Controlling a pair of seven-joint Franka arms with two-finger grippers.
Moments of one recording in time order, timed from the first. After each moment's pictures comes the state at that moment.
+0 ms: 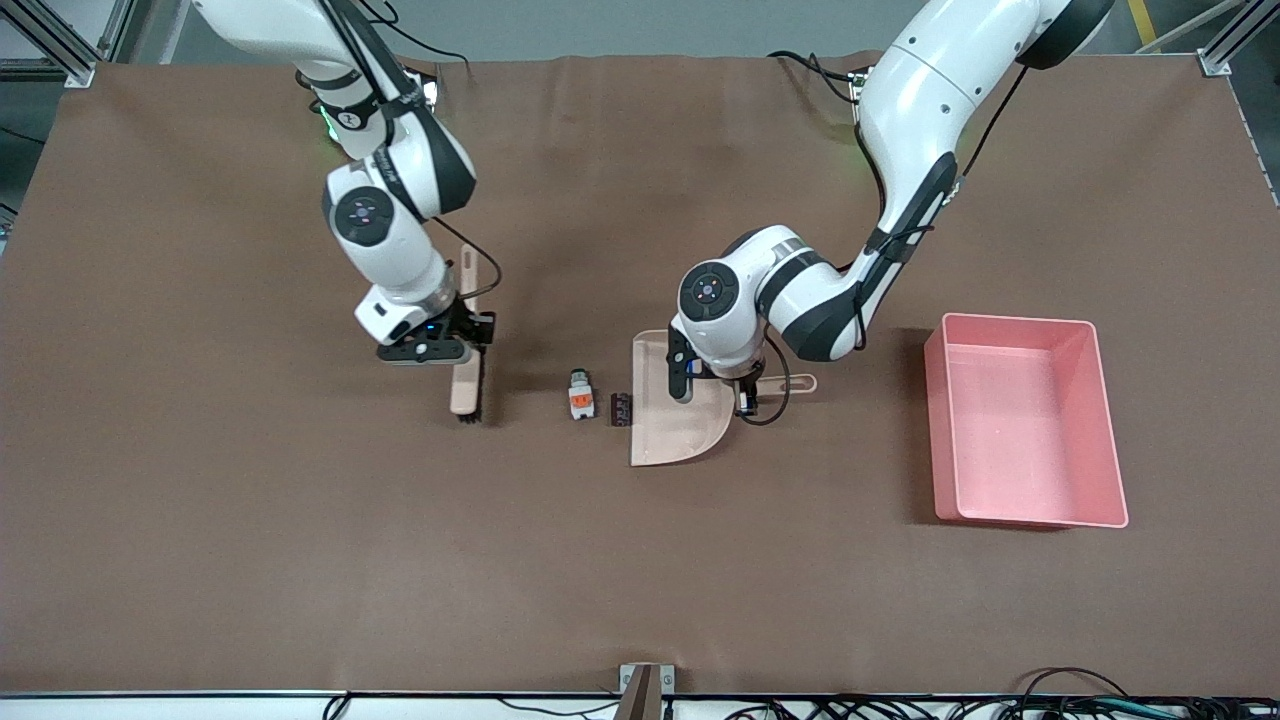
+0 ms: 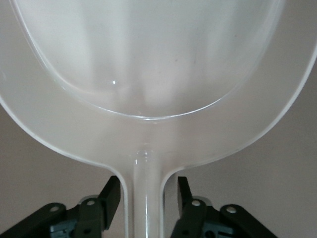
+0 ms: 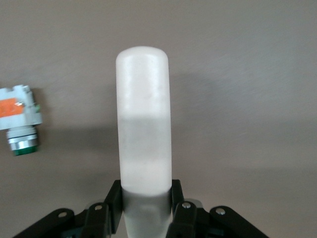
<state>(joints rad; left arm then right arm) -0.39 0.71 -0.33 -1.59 0.49 2.08 0.64 0.43 0.25 0.06 -2.27 0.02 2.60 0.49</state>
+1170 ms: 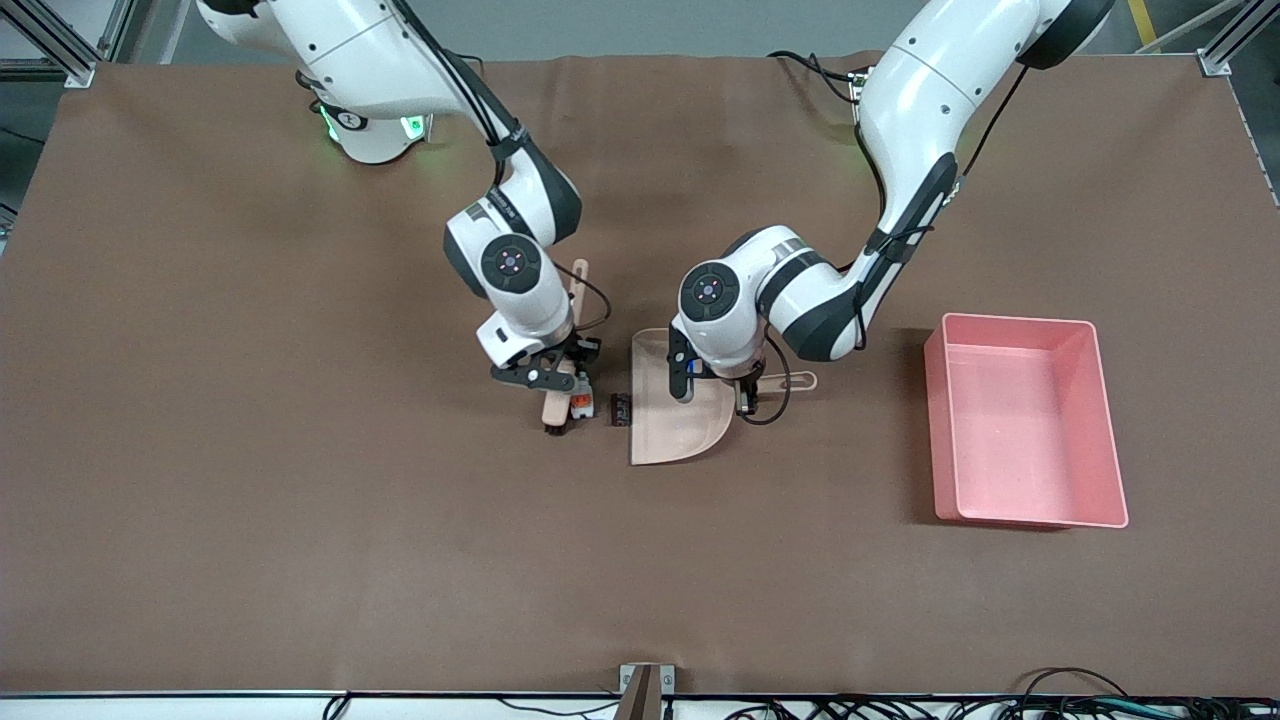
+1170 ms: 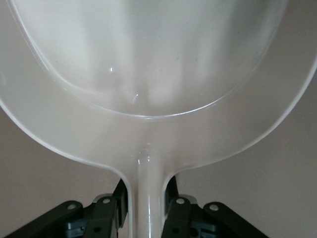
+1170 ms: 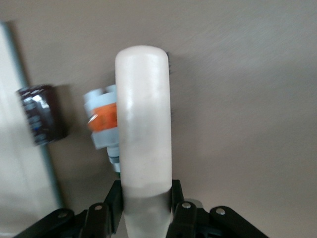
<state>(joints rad) -0.39 0.71 -0.33 -1.59 0.49 2.08 0.63 0.62 0.55 0.06 -1.87 0.03 2.45 0.83</state>
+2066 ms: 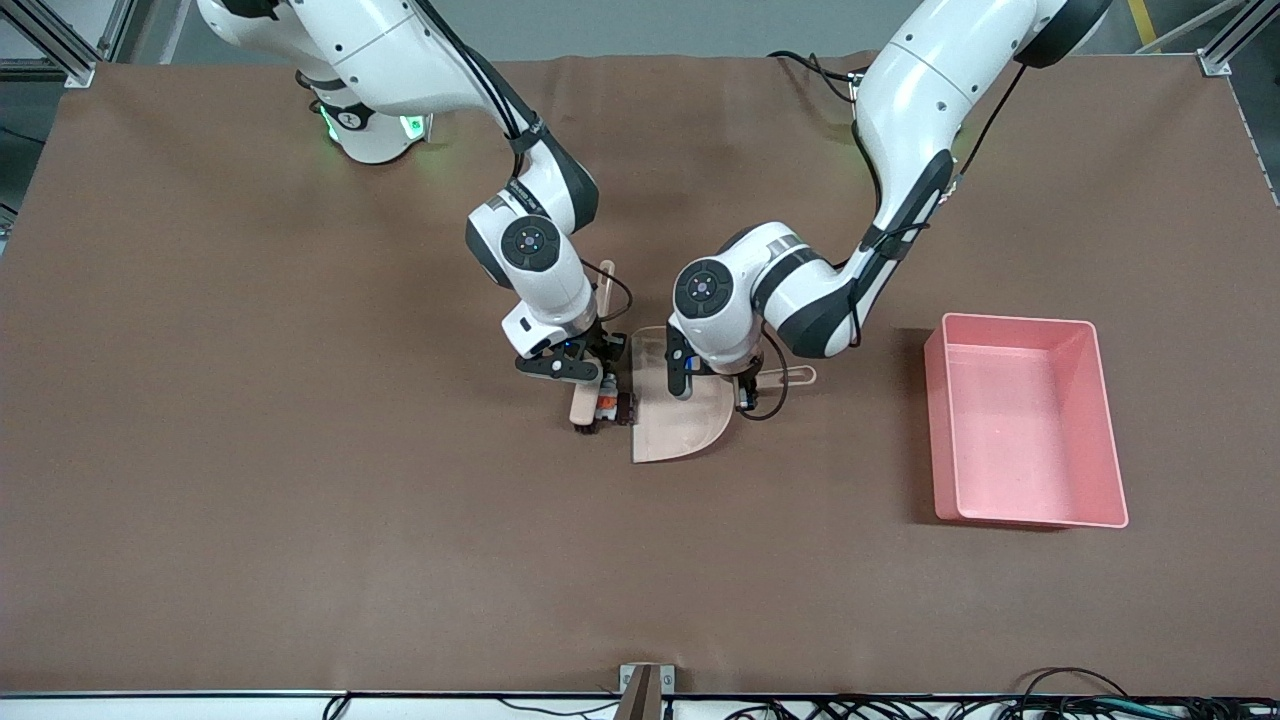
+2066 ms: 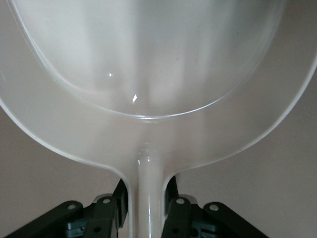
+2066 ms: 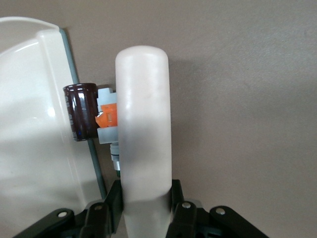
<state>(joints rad) -0.40 0.71 -0.33 -1.59 0.49 2.05 0.61 0.66 0.58 0.06 -1.87 0.04 2.57 0.86</state>
